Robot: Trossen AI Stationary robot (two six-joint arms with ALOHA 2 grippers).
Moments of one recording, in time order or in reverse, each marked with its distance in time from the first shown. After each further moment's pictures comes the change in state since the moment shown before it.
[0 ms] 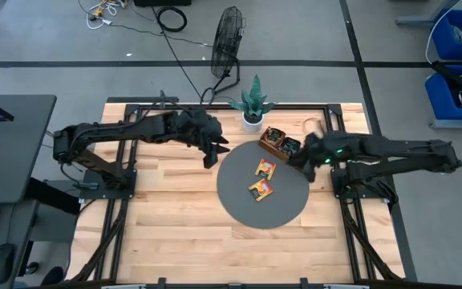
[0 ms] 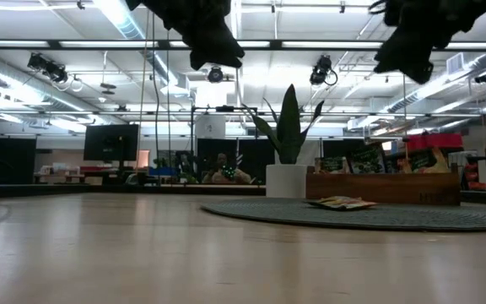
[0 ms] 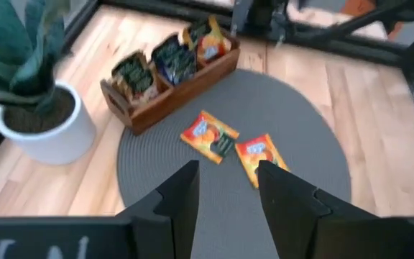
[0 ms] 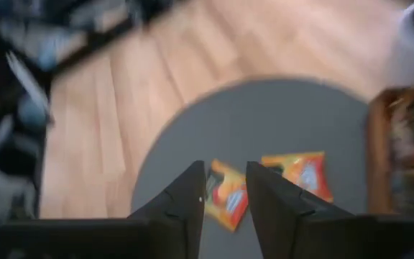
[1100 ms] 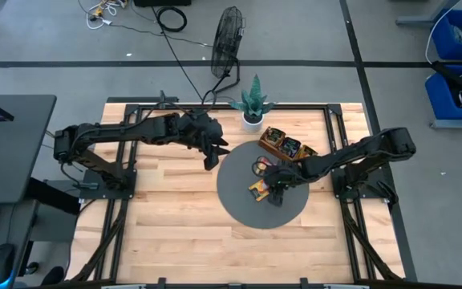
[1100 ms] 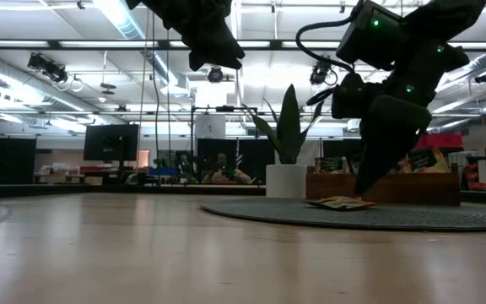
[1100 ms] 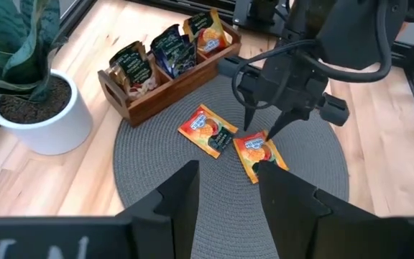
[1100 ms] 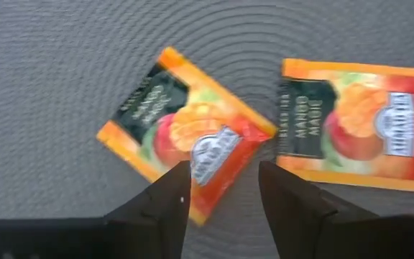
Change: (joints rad) left arm -0.023 0.008 -0.001 -0.012 -0.019 -0.034; right arm 0.144 0.779 0.002 0.263 0.077 -0.079
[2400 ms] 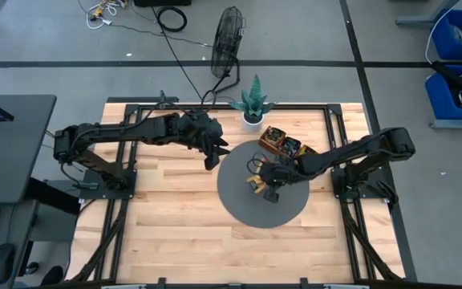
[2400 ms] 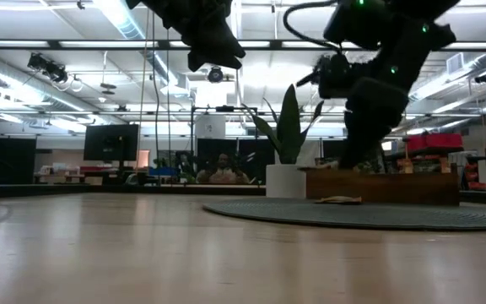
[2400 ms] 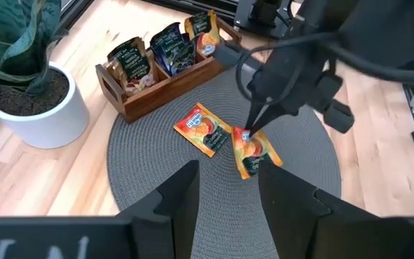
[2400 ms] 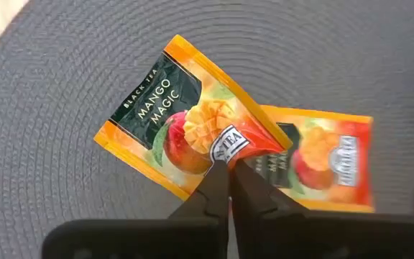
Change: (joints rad) left arm 0.002 -0.001 0.000 0.001 -0.001 -0.045; right arm 0.002 0.008 0.123 -0.131 0.088 -0.031
